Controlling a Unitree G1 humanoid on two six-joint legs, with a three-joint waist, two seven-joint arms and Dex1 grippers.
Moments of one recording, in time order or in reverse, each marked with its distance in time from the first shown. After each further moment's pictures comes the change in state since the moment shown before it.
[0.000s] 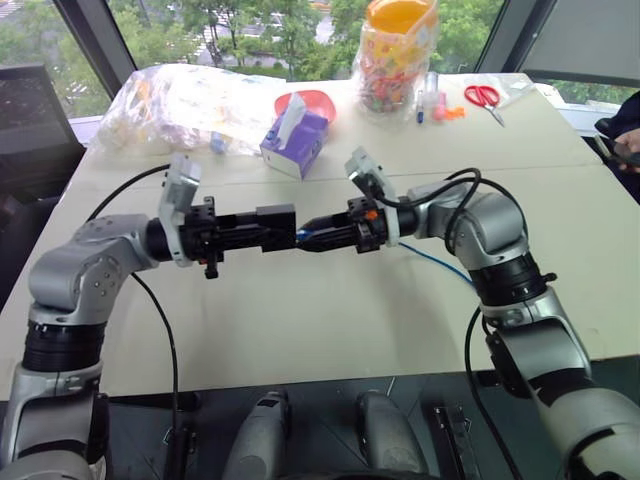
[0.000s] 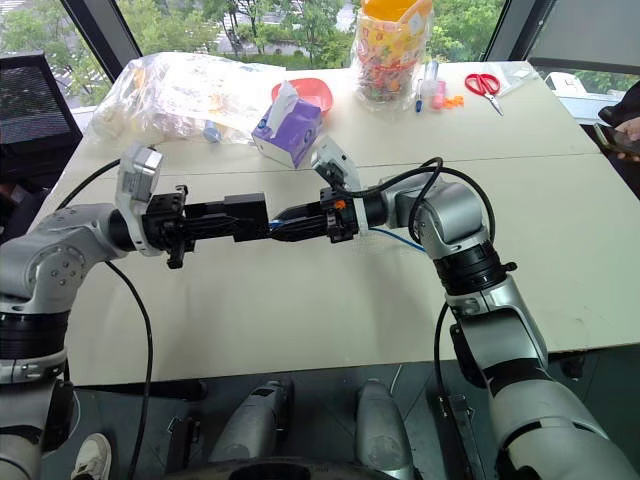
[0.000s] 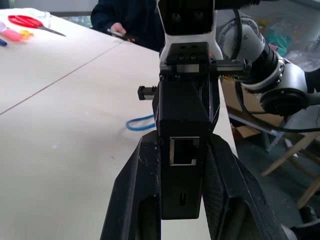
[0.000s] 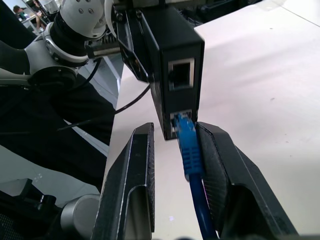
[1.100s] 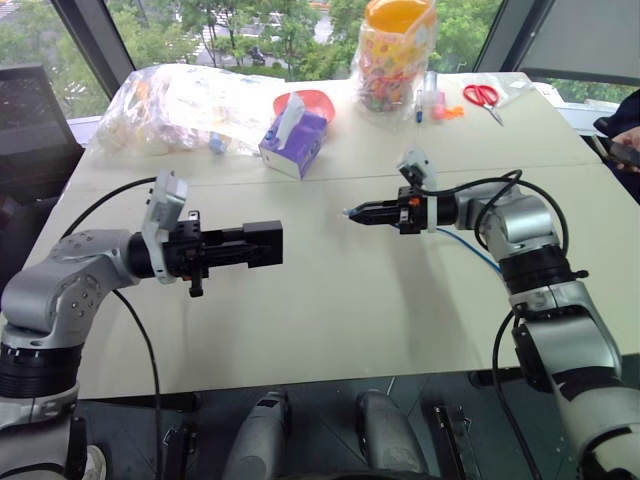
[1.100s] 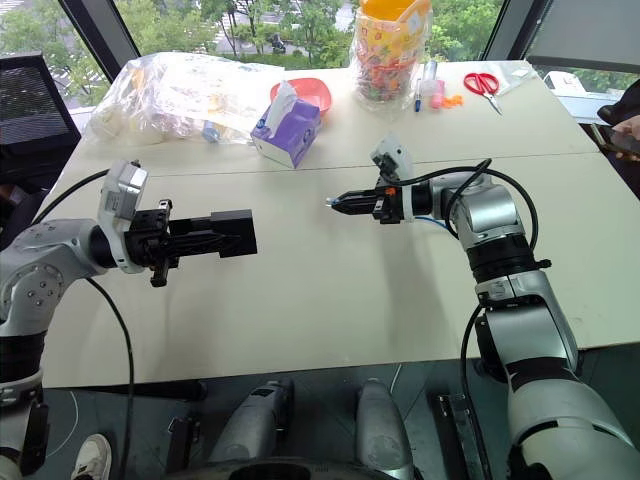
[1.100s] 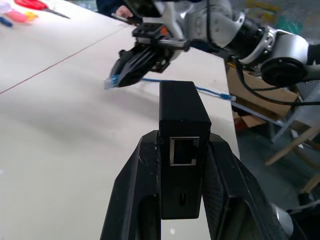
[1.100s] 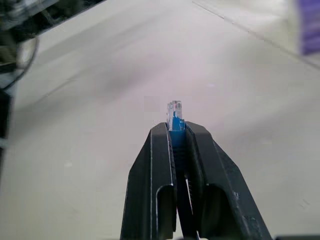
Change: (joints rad) left arm 0.115 0.069 0.052 -0.096 -0.032 -0.001 0.021; right arm -0.041 -0.109 -0.067 0.433 -0.196 -0.323 -0.053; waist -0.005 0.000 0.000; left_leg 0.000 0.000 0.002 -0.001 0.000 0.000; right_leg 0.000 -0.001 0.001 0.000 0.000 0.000
